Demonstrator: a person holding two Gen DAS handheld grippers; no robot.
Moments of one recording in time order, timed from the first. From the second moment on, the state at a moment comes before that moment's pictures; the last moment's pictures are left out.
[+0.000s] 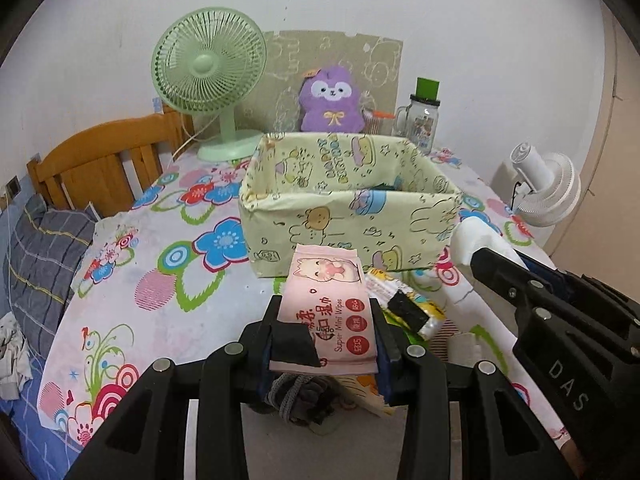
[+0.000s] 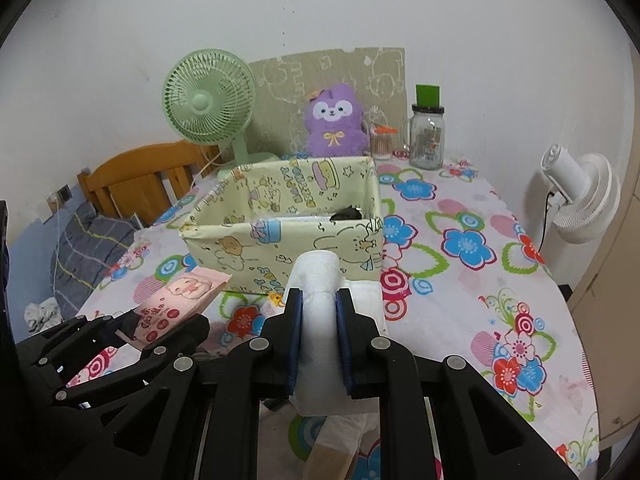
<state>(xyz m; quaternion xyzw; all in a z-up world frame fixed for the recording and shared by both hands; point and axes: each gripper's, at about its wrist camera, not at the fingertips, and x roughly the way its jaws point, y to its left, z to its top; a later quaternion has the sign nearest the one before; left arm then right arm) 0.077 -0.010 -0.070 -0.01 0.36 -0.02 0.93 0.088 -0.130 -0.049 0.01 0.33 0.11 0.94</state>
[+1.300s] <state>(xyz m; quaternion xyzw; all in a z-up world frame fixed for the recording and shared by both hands) 0.068 -0.010 0.009 -0.01 0.29 -0.01 0.96 0.071 -0.120 0.023 0.00 0.28 0.12 0.95</state>
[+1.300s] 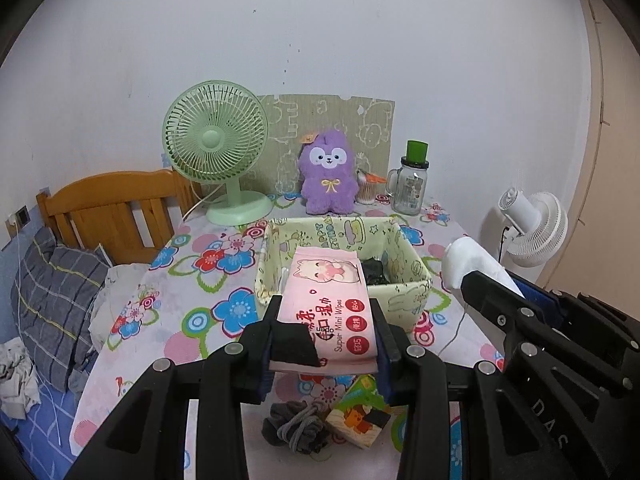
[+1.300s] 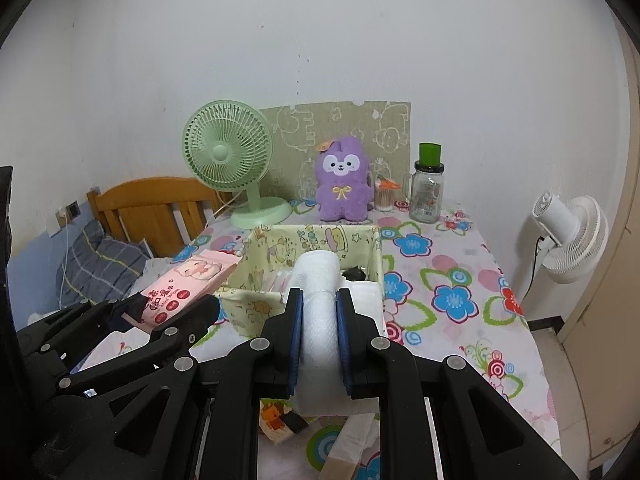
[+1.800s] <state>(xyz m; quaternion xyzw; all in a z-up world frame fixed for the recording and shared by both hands) 0.102 -0.009 0.021 -0.01 0.29 -0.01 0.96 0.106 -0.119 0.035 -0.01 0.28 0.12 0.95</state>
